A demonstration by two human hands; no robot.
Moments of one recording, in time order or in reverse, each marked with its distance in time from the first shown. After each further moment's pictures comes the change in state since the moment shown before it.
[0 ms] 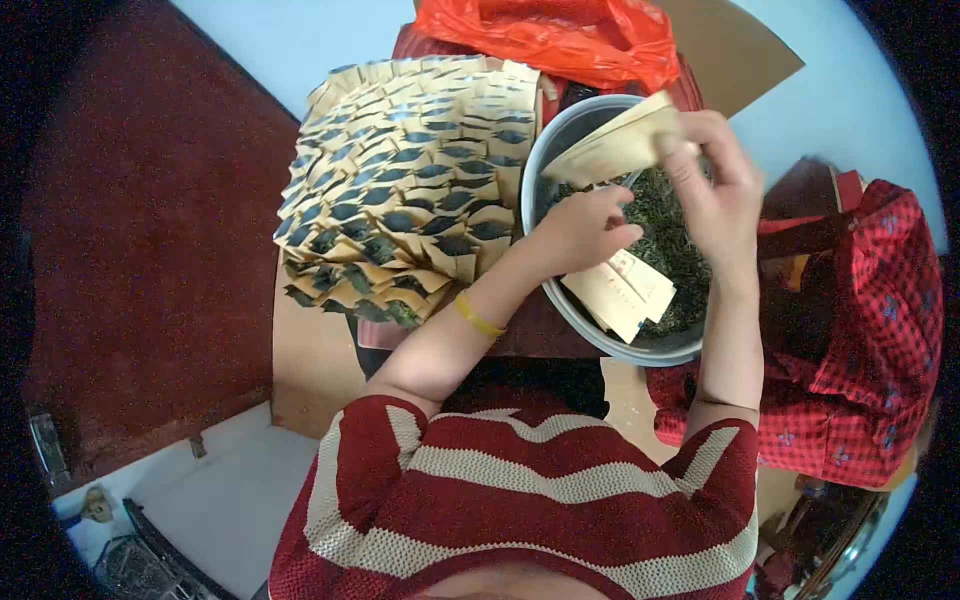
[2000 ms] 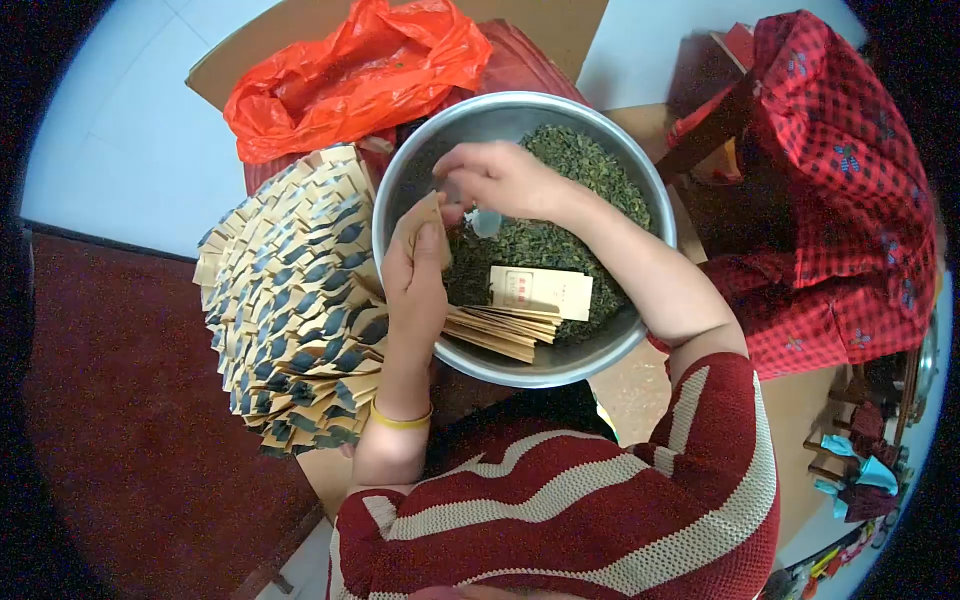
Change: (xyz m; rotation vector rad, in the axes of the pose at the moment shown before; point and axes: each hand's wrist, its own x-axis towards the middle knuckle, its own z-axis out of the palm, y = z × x) left_hand 0.001 0.015 -0.013 -0.441 0.313 -0.012; right_hand 0.004 0.102 0.027 0.276 -0.433 0.424
